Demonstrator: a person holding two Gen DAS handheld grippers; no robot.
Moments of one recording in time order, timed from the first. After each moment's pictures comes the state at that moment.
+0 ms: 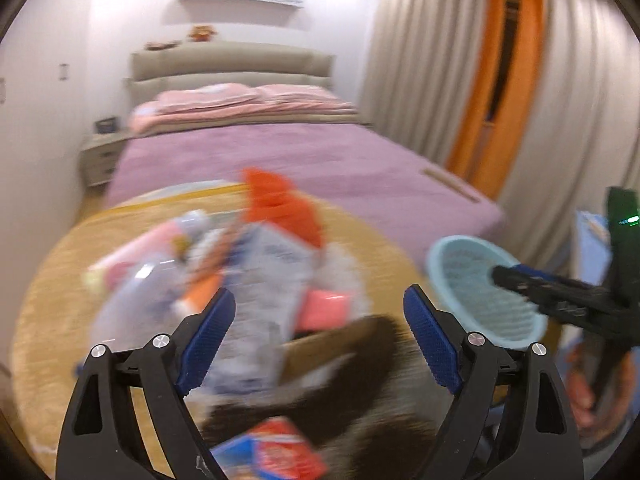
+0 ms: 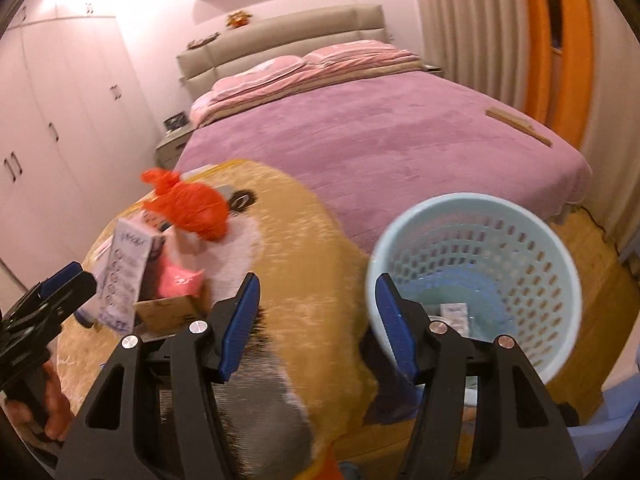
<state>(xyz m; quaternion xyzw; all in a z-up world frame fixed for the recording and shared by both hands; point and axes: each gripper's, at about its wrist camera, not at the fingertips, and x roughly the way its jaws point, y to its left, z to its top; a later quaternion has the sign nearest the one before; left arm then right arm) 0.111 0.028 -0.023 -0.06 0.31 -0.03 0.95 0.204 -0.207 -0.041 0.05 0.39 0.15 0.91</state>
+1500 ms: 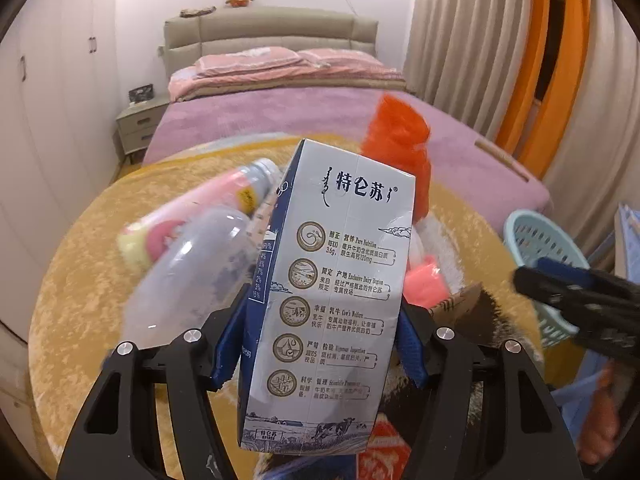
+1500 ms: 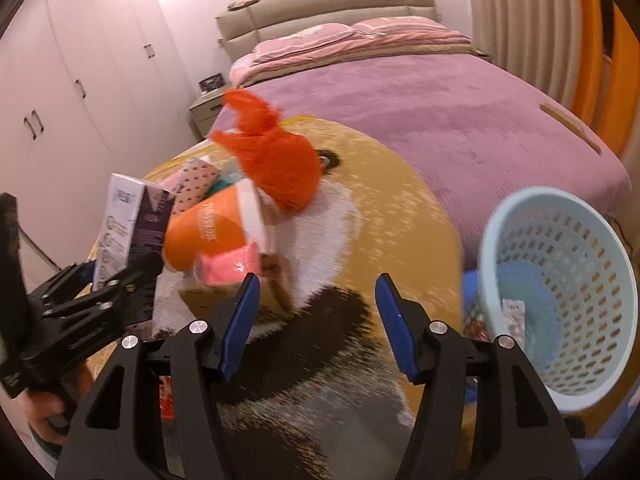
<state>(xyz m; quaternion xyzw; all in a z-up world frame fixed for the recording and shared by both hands) 0.132 0.093 -0.047 -0.07 0.37 0.02 0.93 0.219 -0.113 -0.066 0.01 0.43 0.22 0.88</state>
